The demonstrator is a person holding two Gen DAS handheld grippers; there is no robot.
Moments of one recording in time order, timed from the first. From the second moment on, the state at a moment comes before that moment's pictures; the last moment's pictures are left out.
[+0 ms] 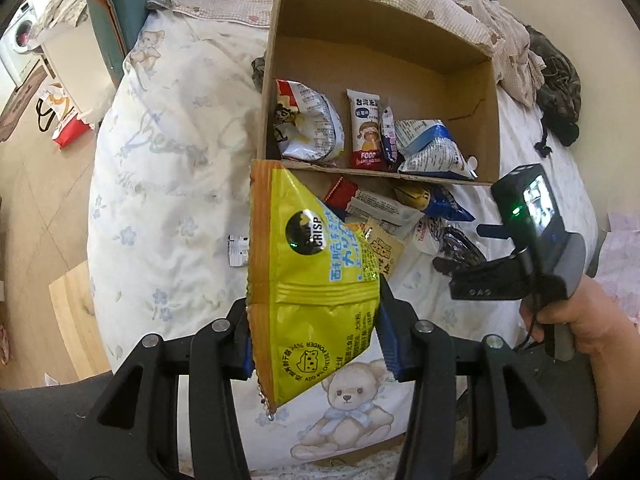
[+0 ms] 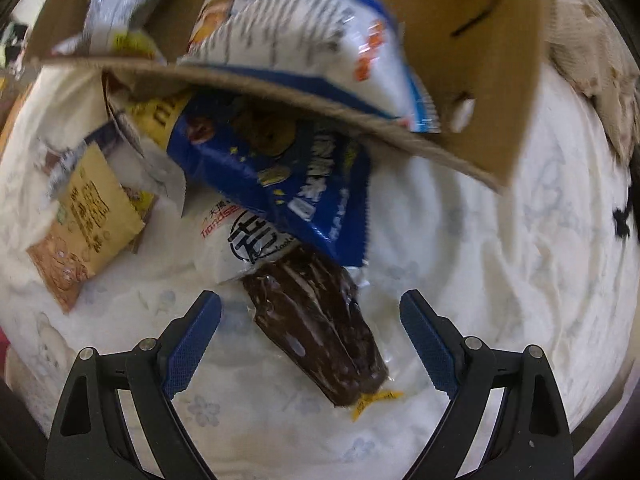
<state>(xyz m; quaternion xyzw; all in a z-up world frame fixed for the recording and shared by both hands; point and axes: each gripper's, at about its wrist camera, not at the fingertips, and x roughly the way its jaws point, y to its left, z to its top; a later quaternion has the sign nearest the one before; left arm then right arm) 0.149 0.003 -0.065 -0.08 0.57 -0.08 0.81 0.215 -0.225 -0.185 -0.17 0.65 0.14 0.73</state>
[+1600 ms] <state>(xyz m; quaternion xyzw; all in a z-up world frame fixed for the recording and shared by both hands) 0.145 0.040 -0.065 -0.11 0.54 -0.01 0.83 0.106 -0.235 -0.107 0.15 0.58 0.19 0.78</state>
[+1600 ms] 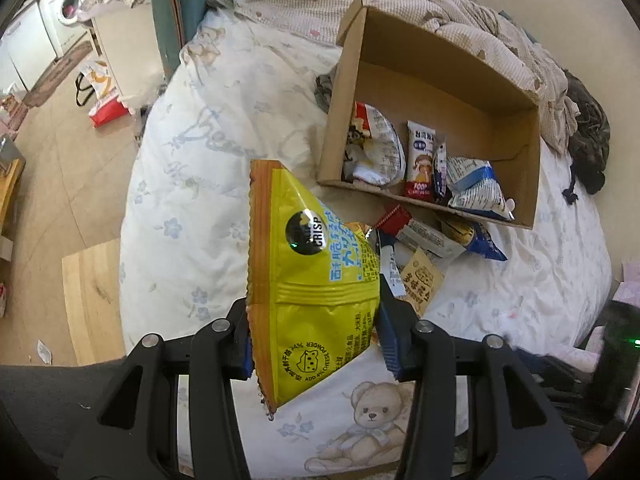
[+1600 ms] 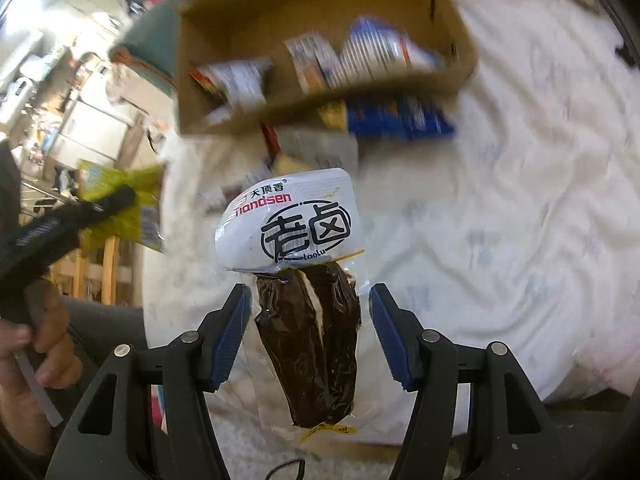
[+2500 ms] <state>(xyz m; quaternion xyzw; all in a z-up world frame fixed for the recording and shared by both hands) 0.152 0.012 -0.005 -0.05 0.43 -0.02 0.90 0.142 -0.246 -0.042 0.24 0.45 0.23 0.83</state>
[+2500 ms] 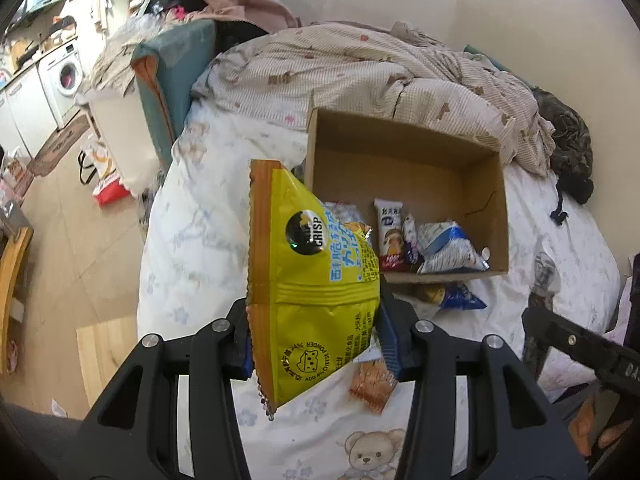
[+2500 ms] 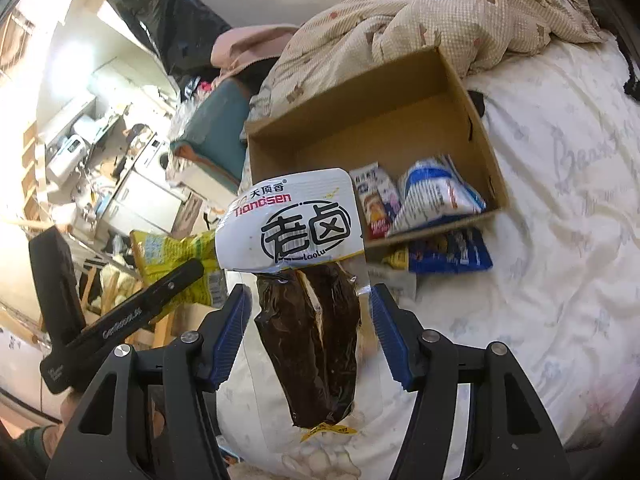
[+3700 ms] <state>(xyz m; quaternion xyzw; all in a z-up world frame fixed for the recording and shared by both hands) 0.286 -0.044 -0.019 0.02 0.42 -0.05 0.90 0.285 -0.269 -0.063 0.24 0.46 0.17 0.84</state>
